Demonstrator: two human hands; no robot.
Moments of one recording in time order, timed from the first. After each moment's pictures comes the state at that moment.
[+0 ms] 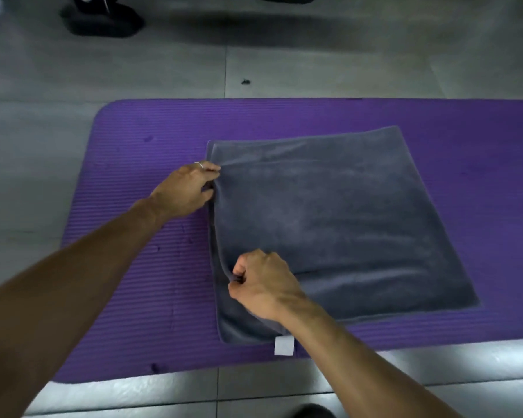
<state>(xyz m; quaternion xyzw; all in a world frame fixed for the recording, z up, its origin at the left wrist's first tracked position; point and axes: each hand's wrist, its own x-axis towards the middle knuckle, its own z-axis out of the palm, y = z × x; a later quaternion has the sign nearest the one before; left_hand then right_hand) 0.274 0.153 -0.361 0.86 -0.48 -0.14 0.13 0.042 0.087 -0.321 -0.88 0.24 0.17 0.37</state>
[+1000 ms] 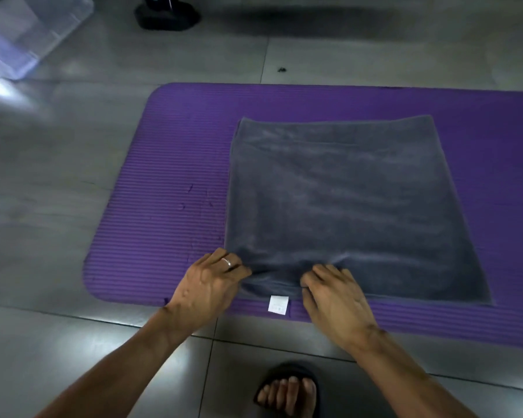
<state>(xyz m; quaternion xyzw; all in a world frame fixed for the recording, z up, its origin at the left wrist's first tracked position) 0.043 0.247 -0.366 0.85 -0.52 0.01 0.12 -0.094 0.032 -0.378 -0.99 0.05 -0.04 0.11</state>
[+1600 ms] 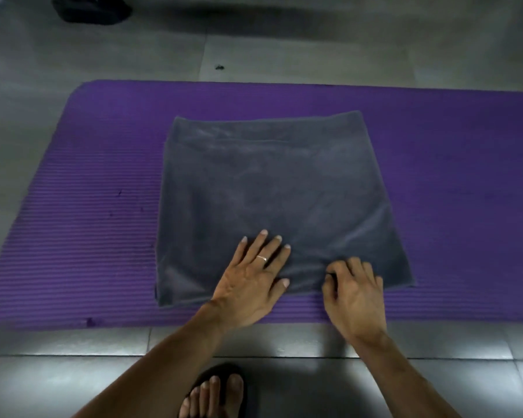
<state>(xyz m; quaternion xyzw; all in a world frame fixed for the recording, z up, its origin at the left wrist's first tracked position) -0.023 0.102 -0.399 0.85 -0.52 -0.09 0.05 -0.162 -0.055 -0.389 -0.94 0.31 -0.08 0.09</state>
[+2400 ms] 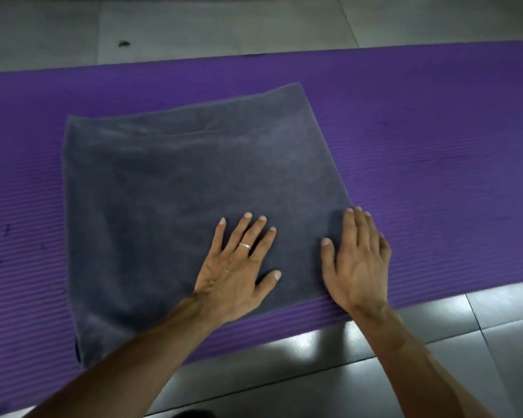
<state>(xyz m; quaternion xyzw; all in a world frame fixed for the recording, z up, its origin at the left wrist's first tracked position) -0.012 0.020 -0.411 0.82 -0.57 -0.08 0.03 -0.160 -0.131 -0.395 -0.89 0.44 -0.05 0.10</state>
